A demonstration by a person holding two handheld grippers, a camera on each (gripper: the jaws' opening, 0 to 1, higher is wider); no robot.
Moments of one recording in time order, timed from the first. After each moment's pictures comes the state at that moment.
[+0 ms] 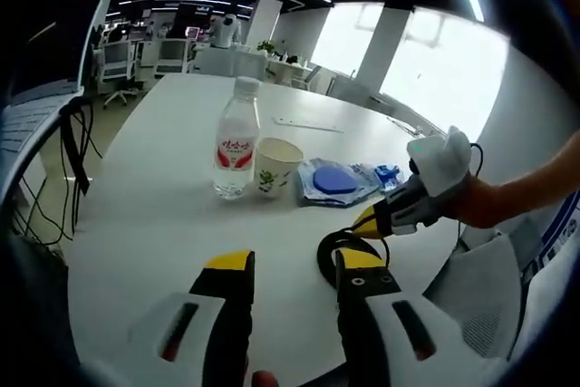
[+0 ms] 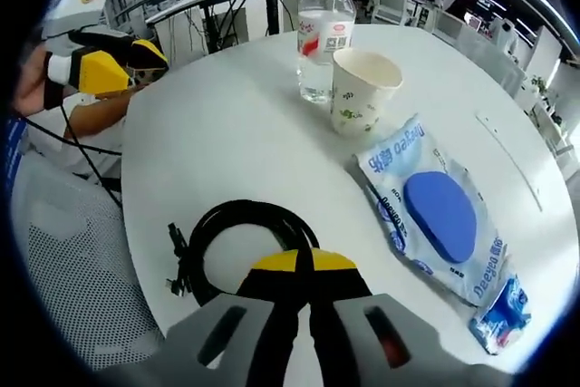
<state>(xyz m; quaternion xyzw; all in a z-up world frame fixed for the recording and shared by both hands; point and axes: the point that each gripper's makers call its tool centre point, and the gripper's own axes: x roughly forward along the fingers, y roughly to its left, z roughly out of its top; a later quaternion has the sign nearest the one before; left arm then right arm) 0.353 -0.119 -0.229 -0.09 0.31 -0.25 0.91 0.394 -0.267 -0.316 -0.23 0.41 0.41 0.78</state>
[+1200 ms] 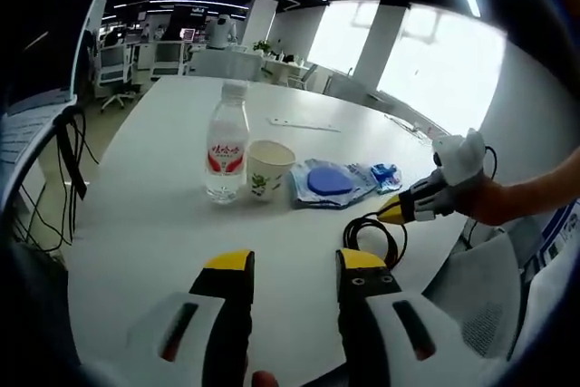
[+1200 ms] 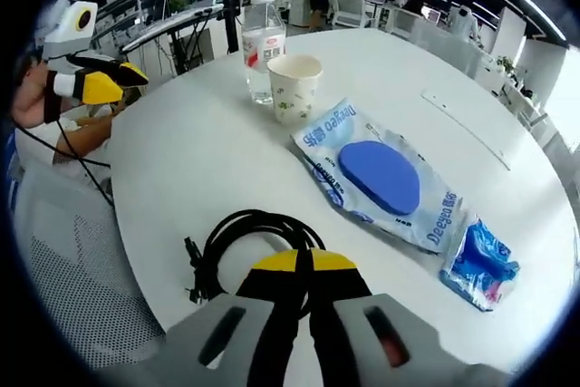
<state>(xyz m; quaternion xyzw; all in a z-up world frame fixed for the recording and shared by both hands) 0.355 -0.129 -0.224 -0.08 0.31 -0.25 0.91 0.395 -0.335 -0.295 -0.19 0.40 0.34 0.83</state>
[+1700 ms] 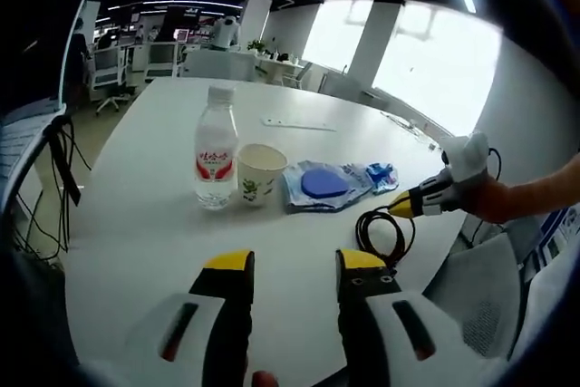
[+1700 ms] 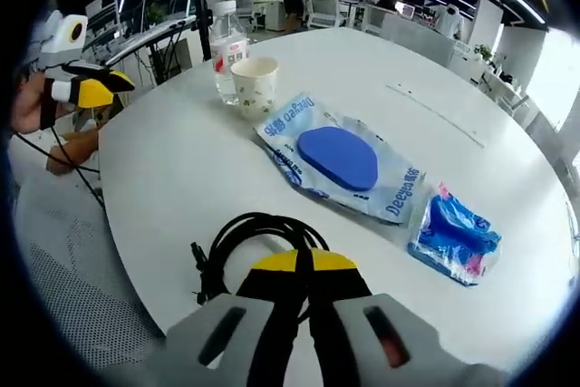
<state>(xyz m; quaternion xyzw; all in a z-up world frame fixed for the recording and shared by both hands) 0.362 -0.142 -0.221 -0.08 0.31 -0.26 0.91 0.397 -0.381 -0.287 -0.17 0.40 0.29 0.85</state>
